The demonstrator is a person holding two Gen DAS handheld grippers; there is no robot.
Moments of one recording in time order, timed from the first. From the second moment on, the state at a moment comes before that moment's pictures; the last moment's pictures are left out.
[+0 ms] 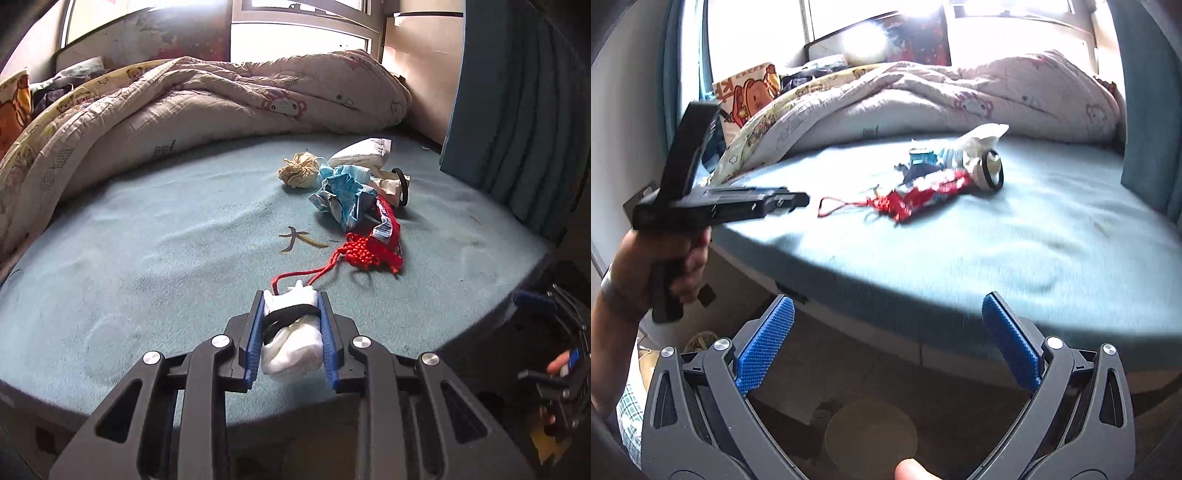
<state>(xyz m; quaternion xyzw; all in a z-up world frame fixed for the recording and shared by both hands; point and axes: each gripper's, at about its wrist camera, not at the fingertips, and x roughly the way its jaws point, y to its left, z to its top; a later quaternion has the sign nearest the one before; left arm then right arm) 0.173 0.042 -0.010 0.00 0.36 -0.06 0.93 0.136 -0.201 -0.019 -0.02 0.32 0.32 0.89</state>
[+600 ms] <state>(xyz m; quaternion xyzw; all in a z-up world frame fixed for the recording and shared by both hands) 0.223 0.063 -0.008 -0.03 0.36 -0.06 0.93 0.290 -0.130 -0.029 -0.02 0.41 0.23 0.88</state>
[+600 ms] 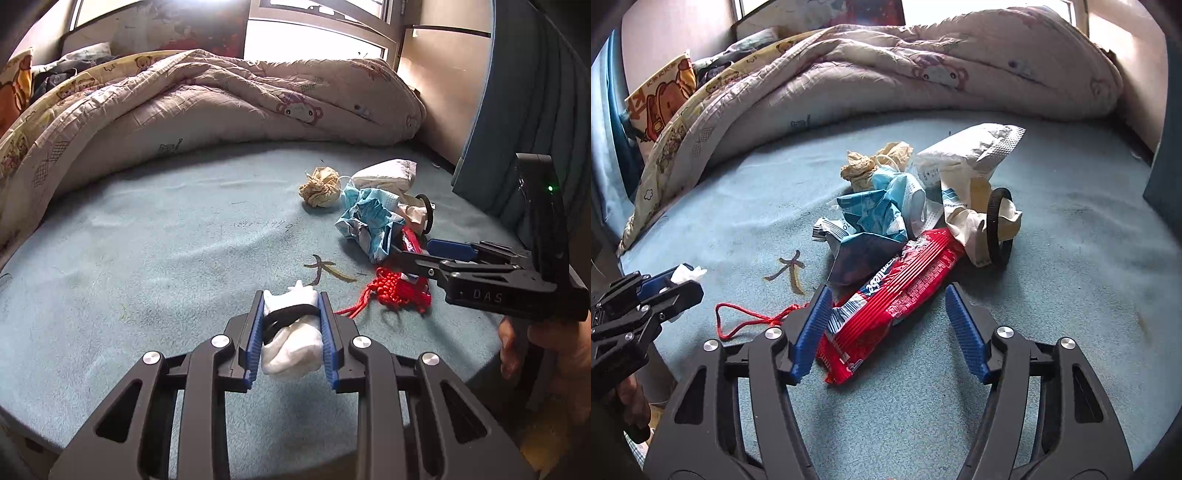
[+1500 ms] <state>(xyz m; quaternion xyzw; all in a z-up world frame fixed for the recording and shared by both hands) 0.167 0.033 0.054 -0.03 0.31 -0.06 0.95 0.240 -0.186 0.084 0.02 0.30 0.26 0.92</state>
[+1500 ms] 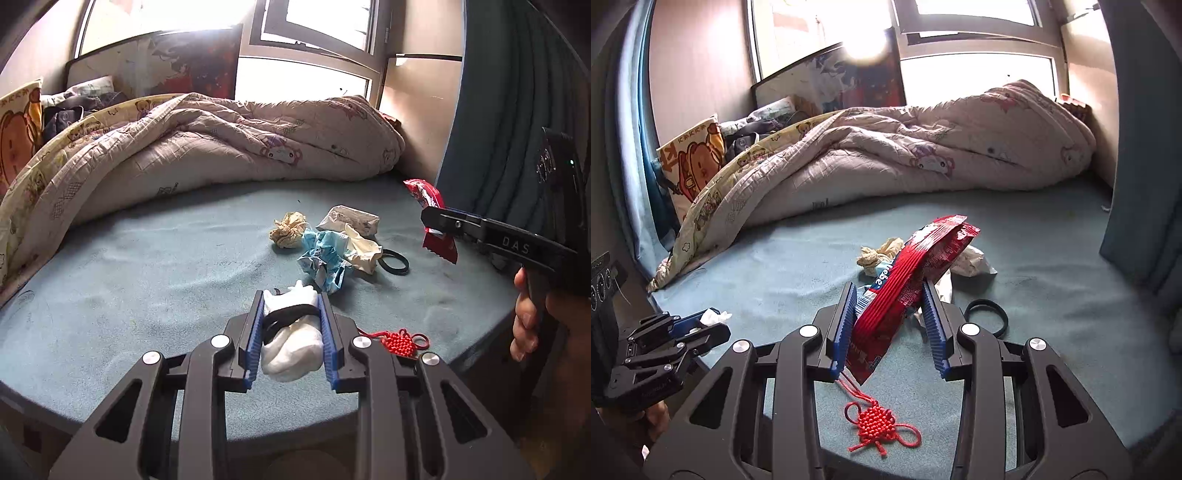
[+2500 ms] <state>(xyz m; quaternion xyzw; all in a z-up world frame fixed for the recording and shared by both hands) 0.045 0.020 -0.327 -0.10 0.56 -0.14 0.81 0.024 -0.145 -0.306 -0.16 0.54 0.38 0.74</state>
